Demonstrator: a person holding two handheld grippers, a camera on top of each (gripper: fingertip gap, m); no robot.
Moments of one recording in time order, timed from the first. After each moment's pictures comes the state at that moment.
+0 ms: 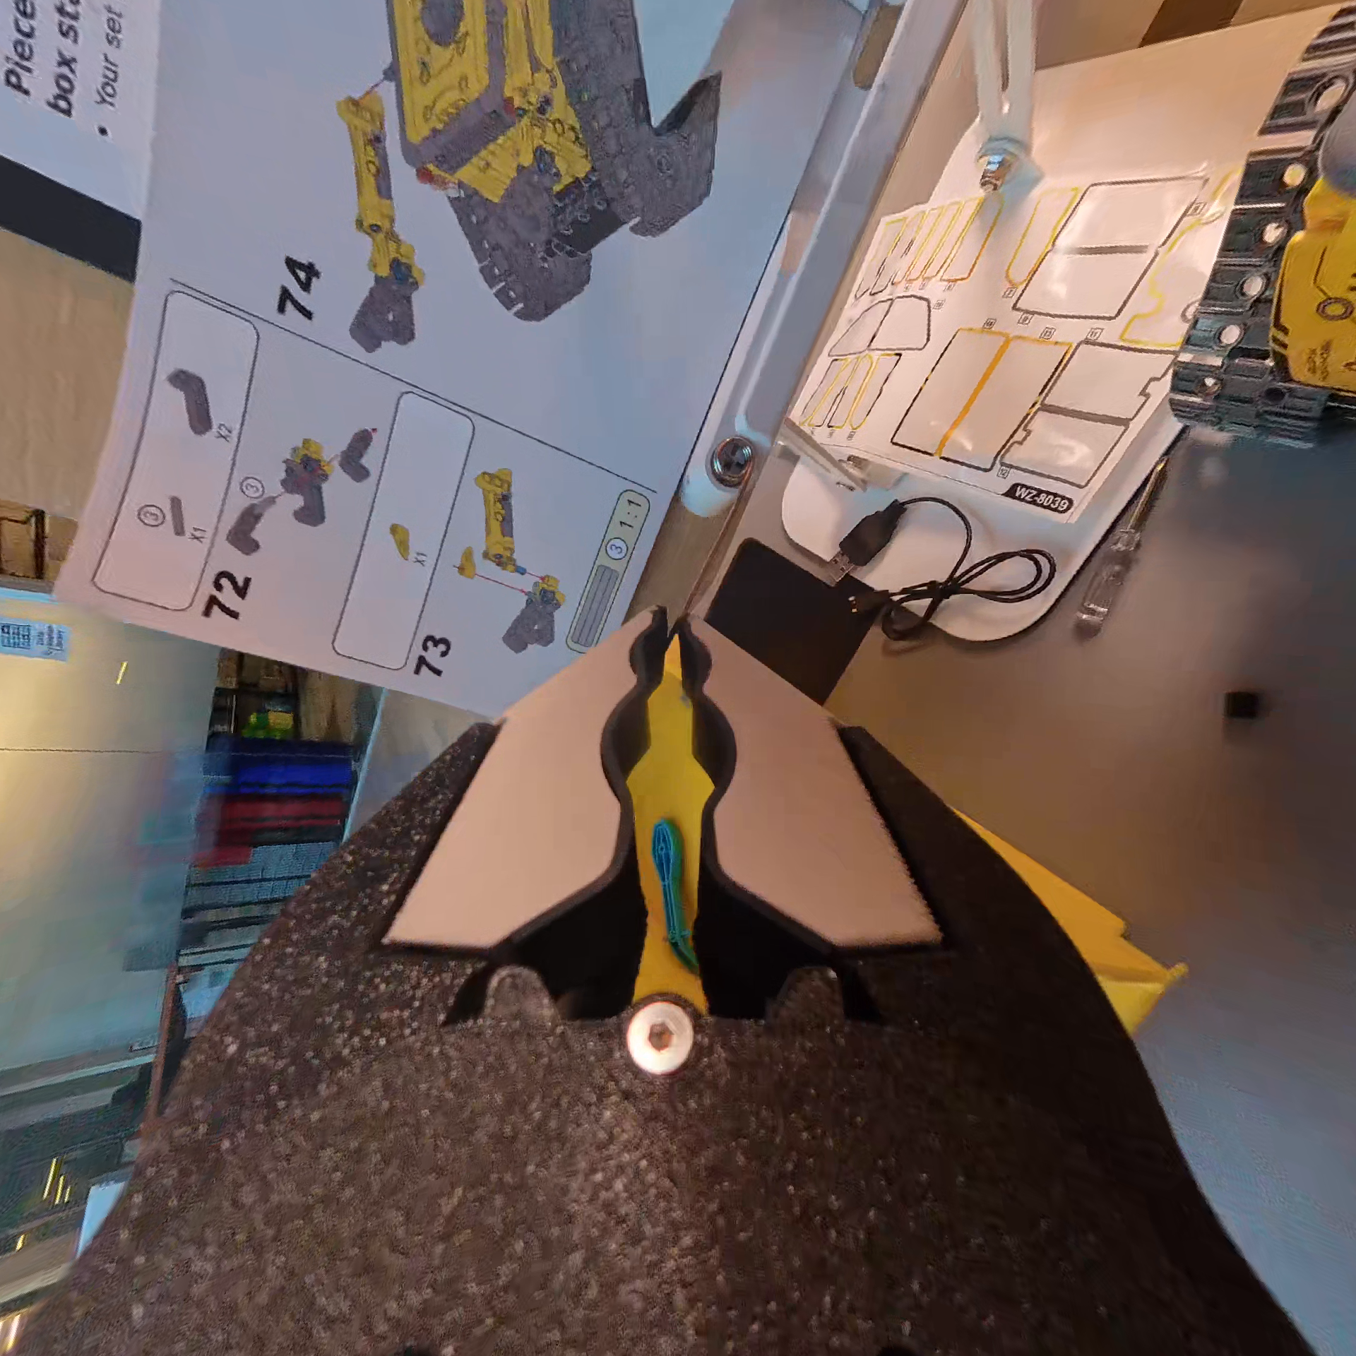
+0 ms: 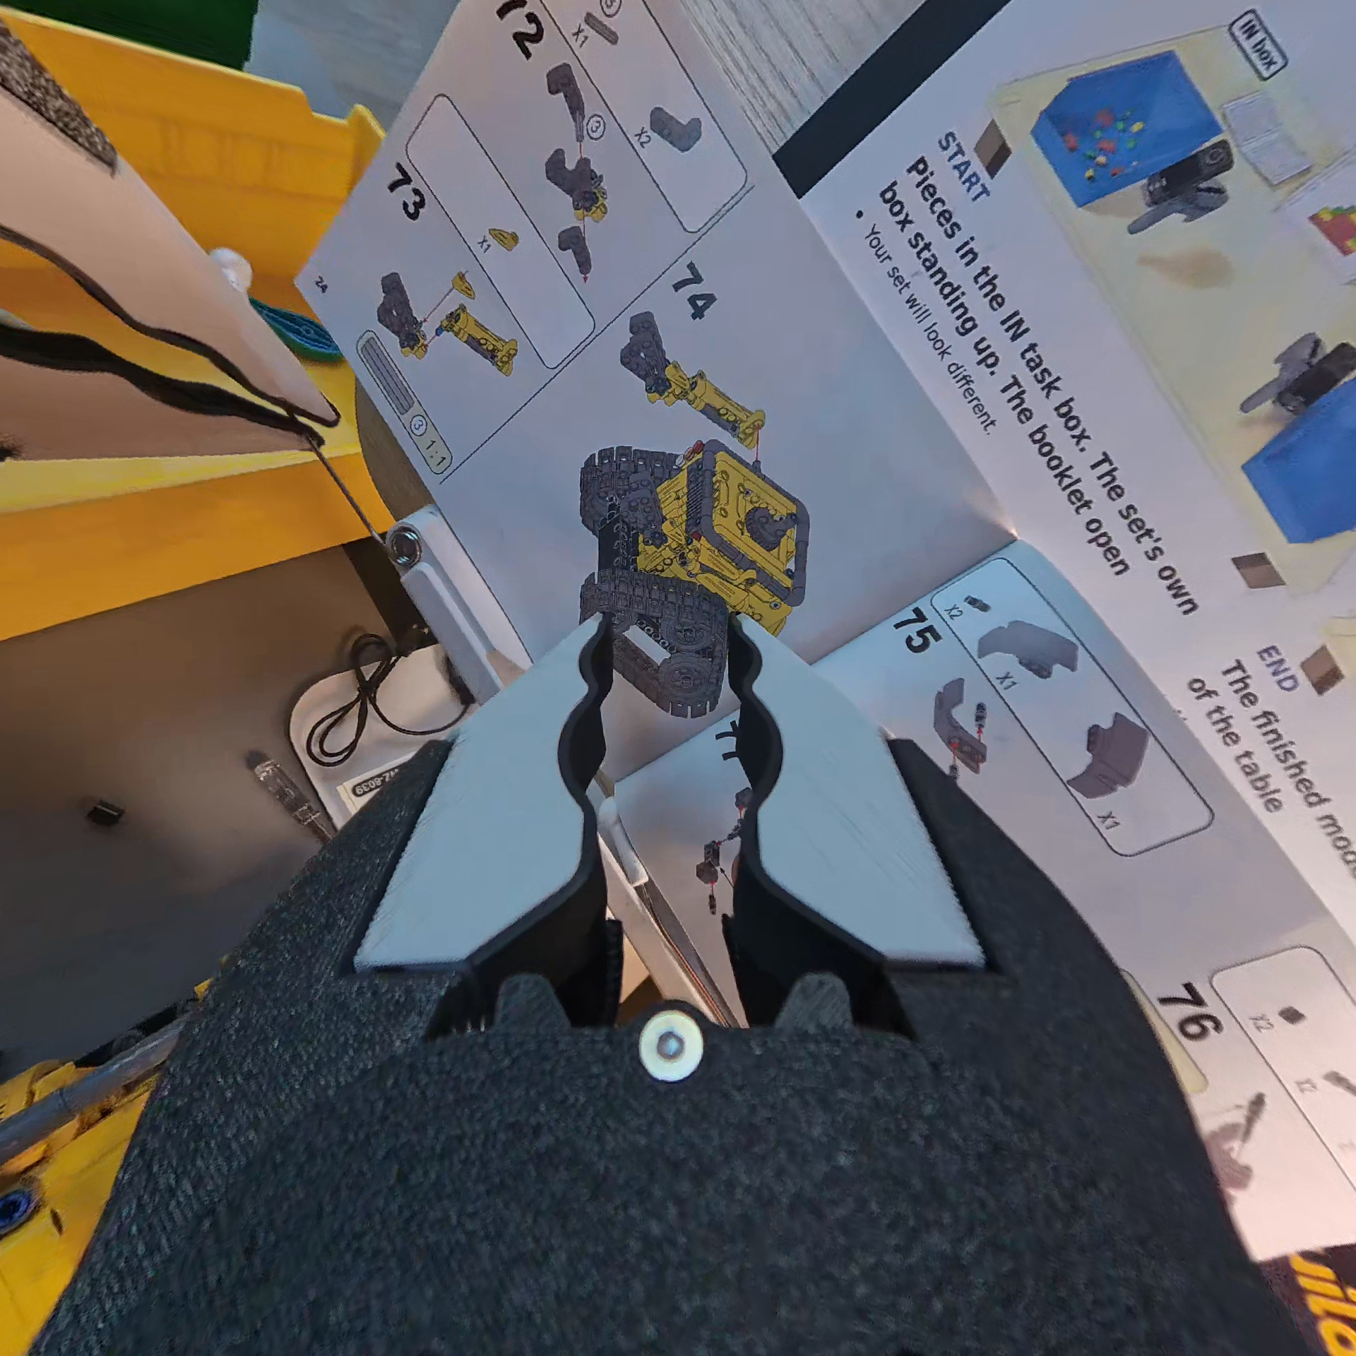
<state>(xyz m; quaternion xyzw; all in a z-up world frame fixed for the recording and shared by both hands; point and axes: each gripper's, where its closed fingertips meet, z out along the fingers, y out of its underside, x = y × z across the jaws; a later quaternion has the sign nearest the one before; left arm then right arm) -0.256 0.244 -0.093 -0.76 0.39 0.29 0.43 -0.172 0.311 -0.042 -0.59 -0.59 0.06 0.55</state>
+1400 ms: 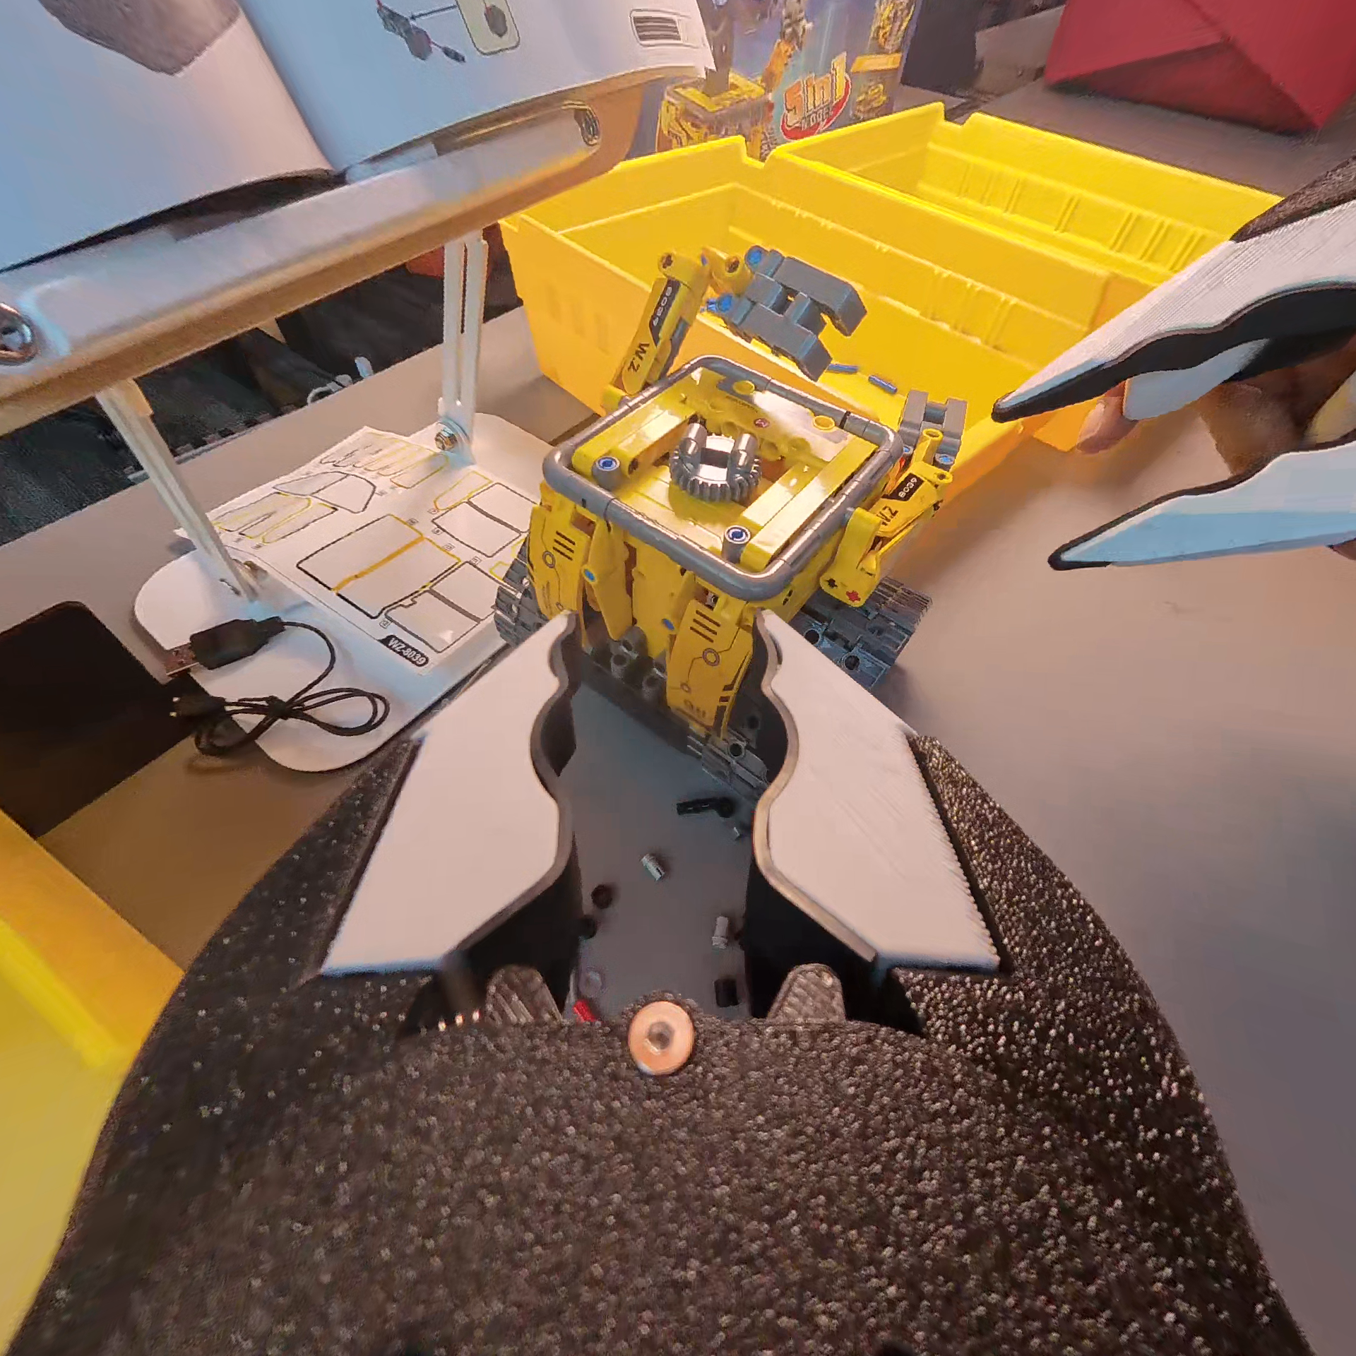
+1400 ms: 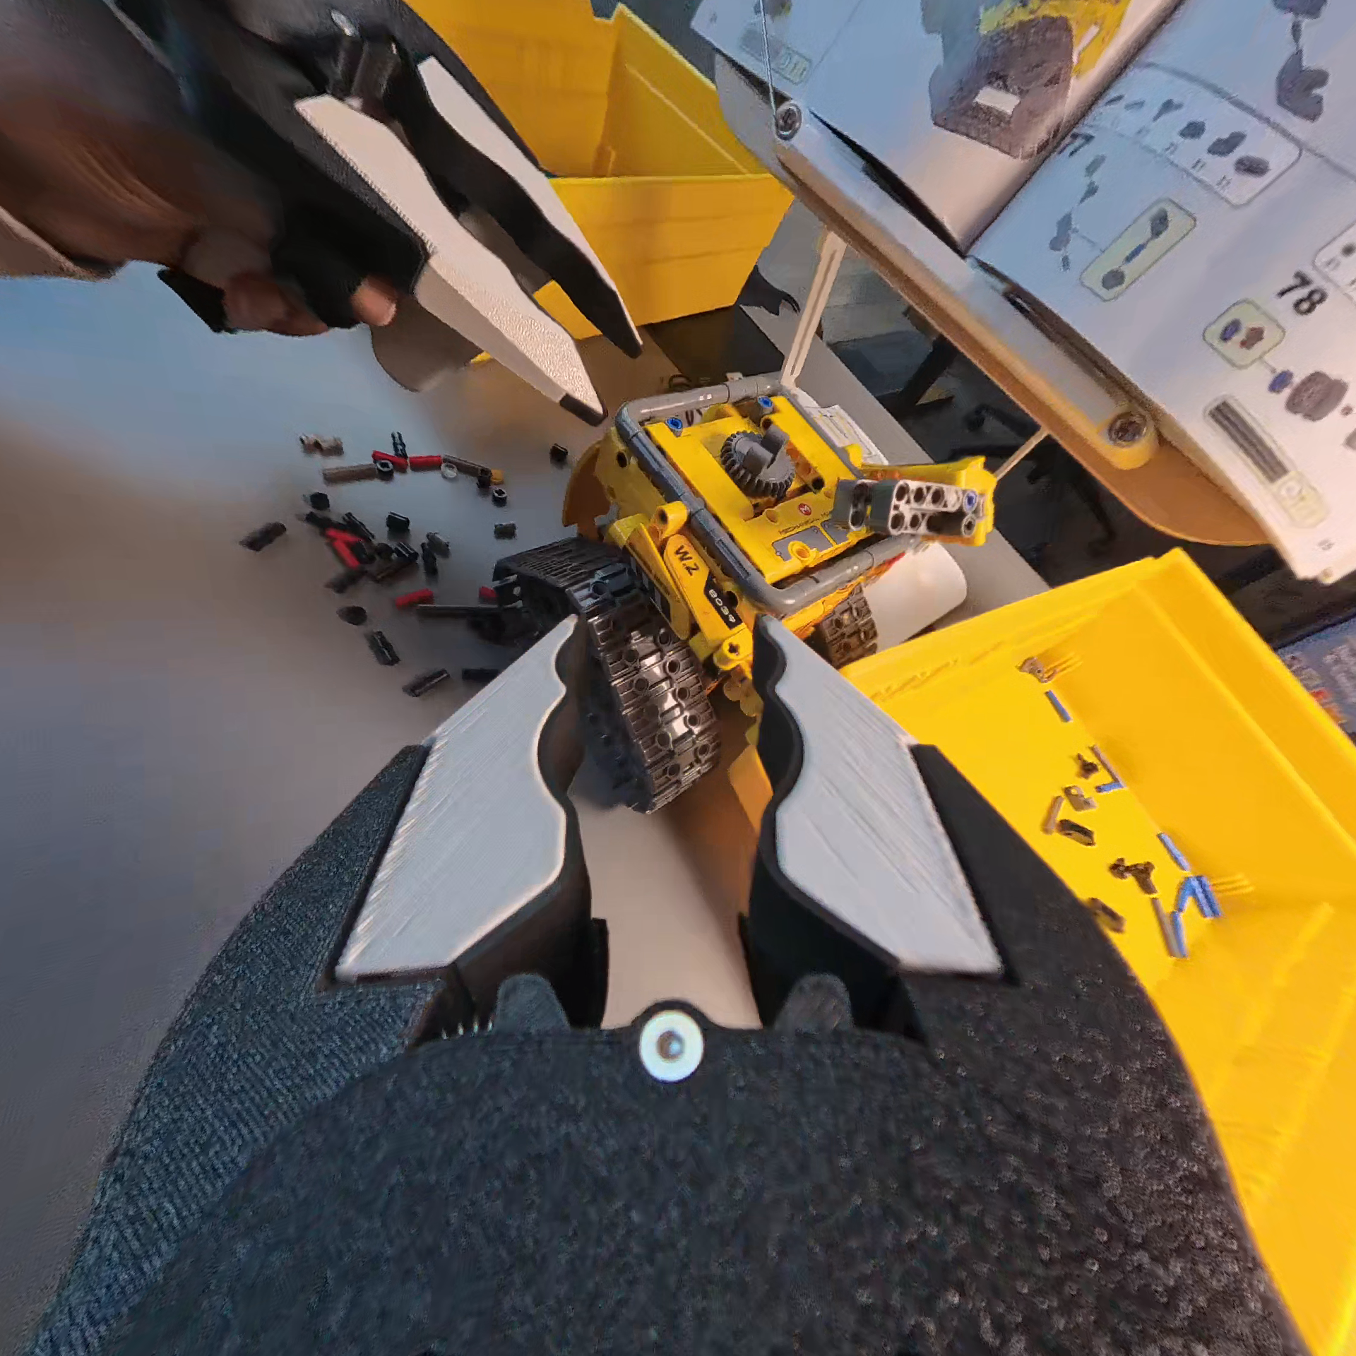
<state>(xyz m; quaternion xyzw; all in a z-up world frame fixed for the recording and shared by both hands) -0.111 0.167 -0.147 -0.80 0.24 -0.18 0.52 -0.007 0.144 -0.134 -0.64 -0.56 0.17 0.50</state>
